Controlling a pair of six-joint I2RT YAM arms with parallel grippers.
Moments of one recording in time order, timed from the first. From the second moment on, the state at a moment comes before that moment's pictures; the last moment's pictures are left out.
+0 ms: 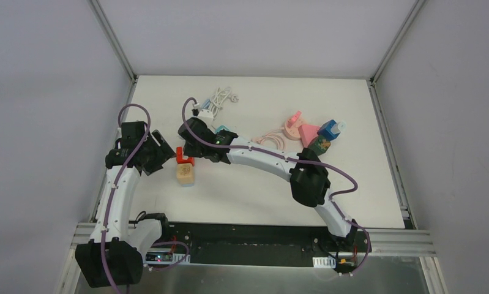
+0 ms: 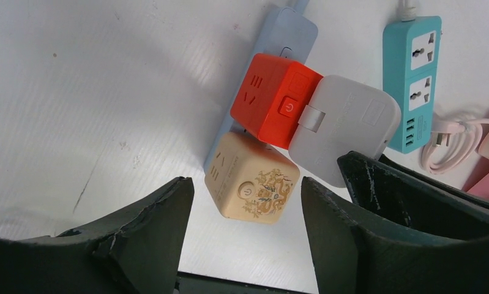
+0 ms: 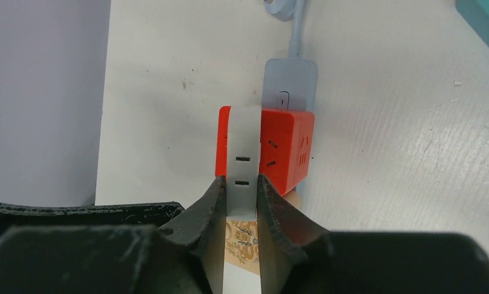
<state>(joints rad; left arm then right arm) 0.10 0.96 0.86 -0.84 0.07 -0.59 1.15 2.20 2.00 -0.52 0.32 0.95</state>
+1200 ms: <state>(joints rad) 0.10 1.07 0.76 -0.69 0.24 -0.63 1.15 2.18 2.00 -0.62 0.35 0.93</state>
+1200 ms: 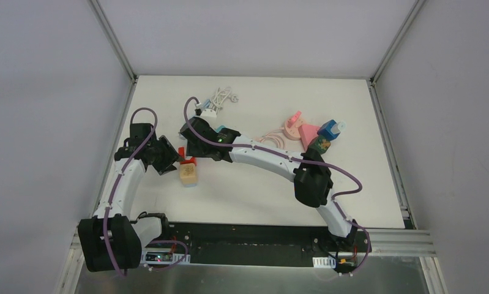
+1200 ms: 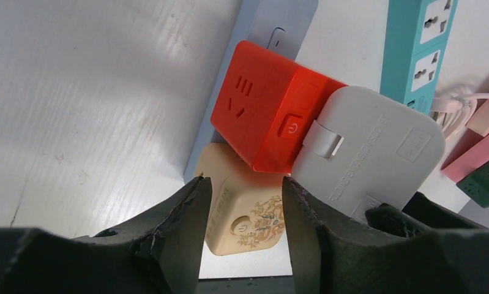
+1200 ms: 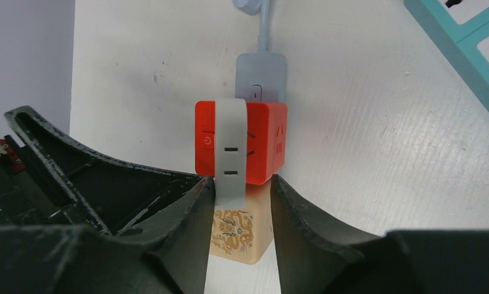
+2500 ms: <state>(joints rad) 0.11 1.10 0.74 -0.70 0.19 -0.64 1.12 2.19 2.00 -0.57 0.20 0.98</state>
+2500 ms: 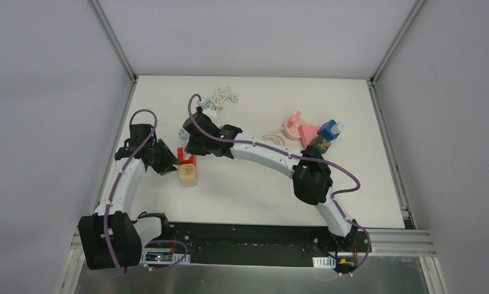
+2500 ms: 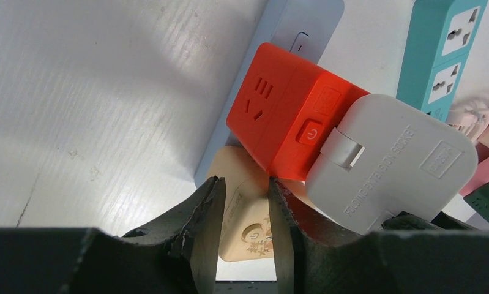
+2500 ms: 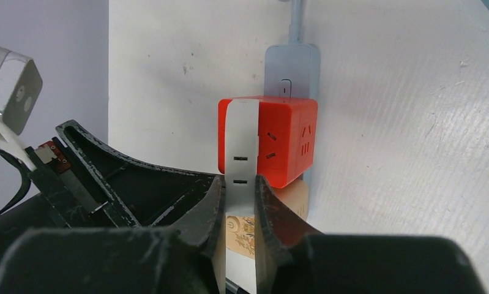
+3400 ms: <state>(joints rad) 0.11 1.13 0.75 -0.64 0.19 -0.69 1.10 2.18 1.98 -0.54 0.16 1.01</state>
